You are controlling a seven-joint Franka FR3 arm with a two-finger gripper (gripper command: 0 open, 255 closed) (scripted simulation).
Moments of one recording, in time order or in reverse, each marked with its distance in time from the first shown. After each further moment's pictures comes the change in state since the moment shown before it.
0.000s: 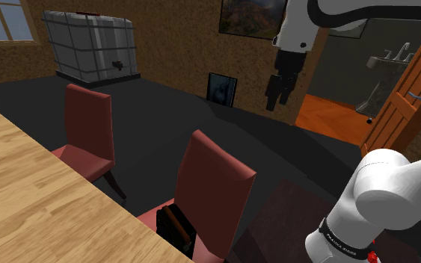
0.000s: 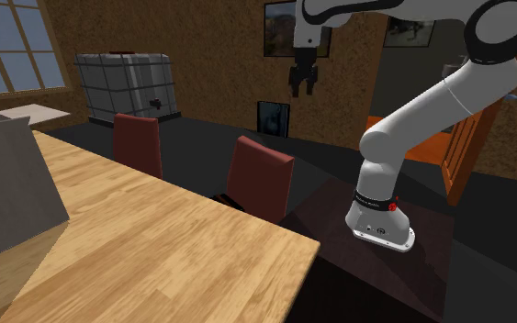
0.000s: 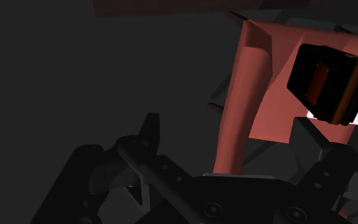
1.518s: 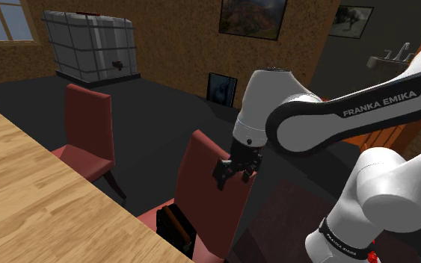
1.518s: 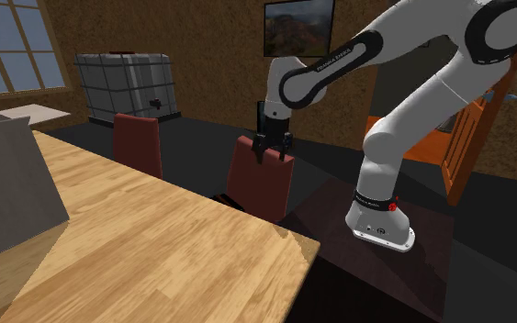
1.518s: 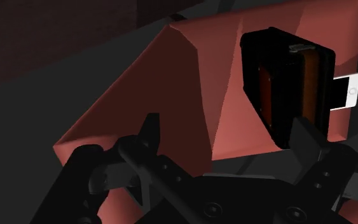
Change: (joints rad) arm 0.121 0.122 0.414 -0.445 0.375 0.677 0.543
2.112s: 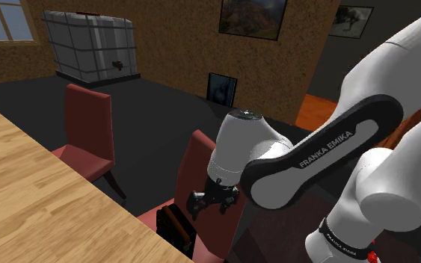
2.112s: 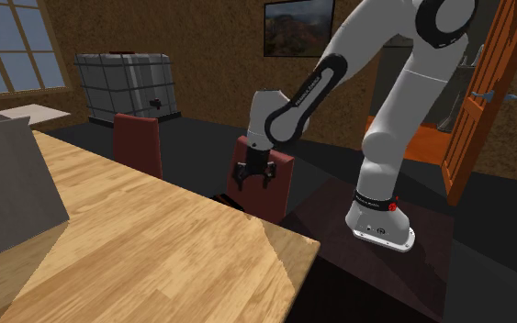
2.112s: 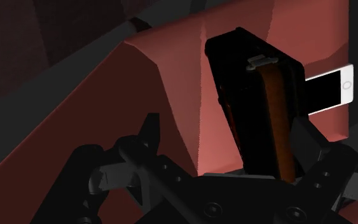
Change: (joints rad) arm -0.039 0.377 0.240 0.040 0.019 0.406 0.281
